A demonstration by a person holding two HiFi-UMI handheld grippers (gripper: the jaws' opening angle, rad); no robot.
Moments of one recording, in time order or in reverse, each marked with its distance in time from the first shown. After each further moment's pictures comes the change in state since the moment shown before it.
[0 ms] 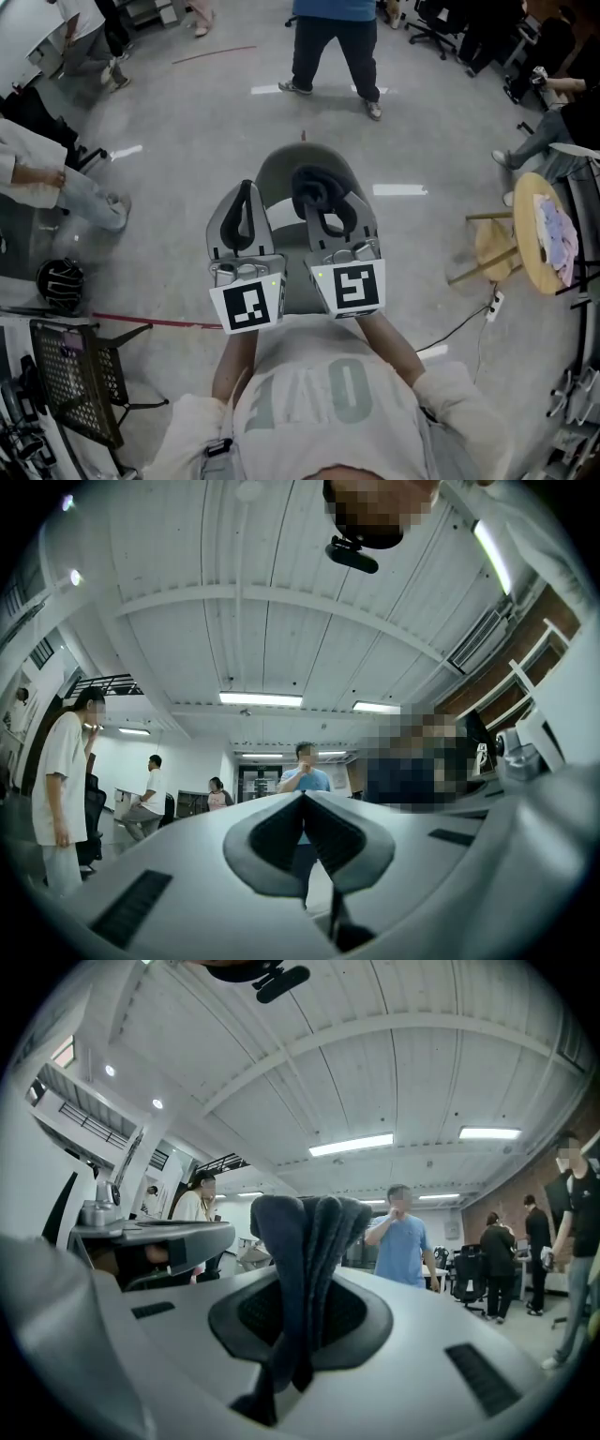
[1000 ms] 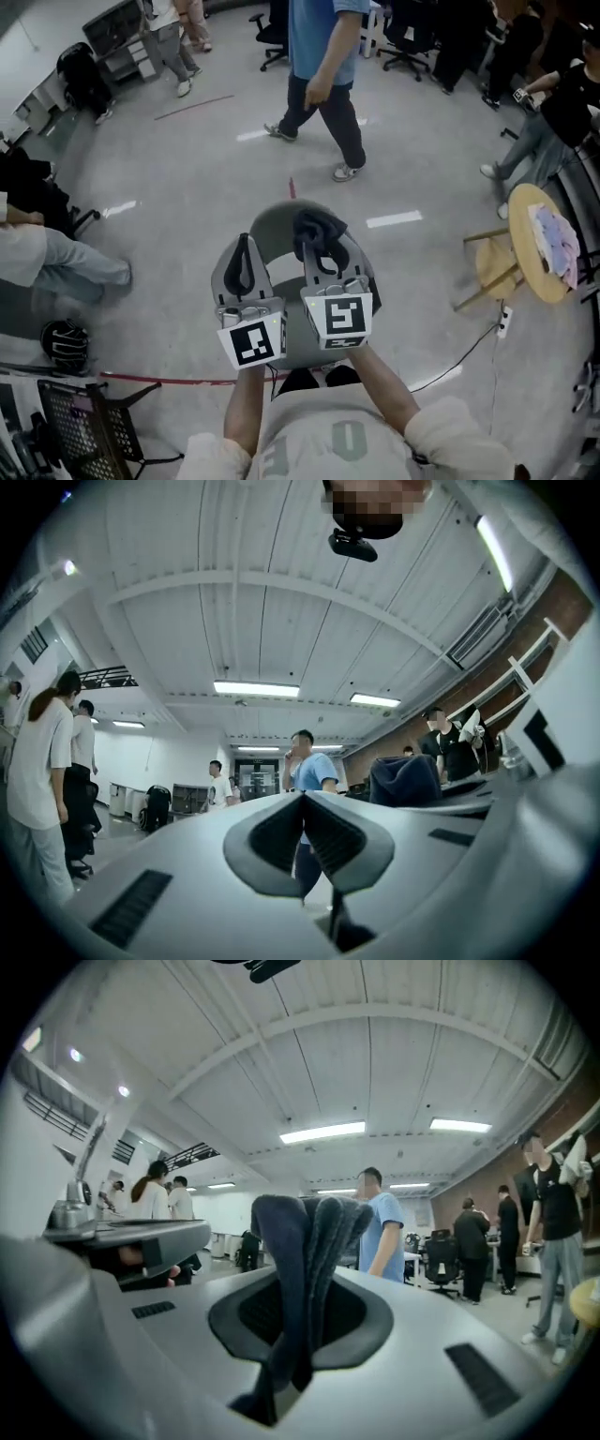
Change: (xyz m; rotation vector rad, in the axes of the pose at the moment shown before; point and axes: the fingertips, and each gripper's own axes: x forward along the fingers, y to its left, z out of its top) left arm 0.056 -0.026 -0.054 0.002 0.045 -0.029; right arm 0.029 -0.074 -0.061 0.065 0.069 -0.176
